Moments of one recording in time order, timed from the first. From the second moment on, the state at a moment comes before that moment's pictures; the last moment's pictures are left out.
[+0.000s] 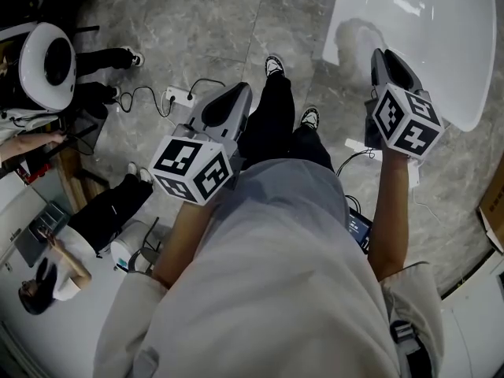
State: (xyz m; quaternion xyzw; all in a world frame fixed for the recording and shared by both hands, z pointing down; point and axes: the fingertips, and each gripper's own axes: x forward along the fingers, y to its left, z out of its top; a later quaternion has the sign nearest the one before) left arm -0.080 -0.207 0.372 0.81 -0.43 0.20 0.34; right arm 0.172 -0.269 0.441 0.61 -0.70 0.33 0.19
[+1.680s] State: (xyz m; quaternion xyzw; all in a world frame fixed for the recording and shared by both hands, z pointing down) left arm -0.109 -0.241 0.403 0.79 -0.43 0.23 0.36; right arm 0.172 -0.340 0.564 0.62 -0.65 0.36 0.24
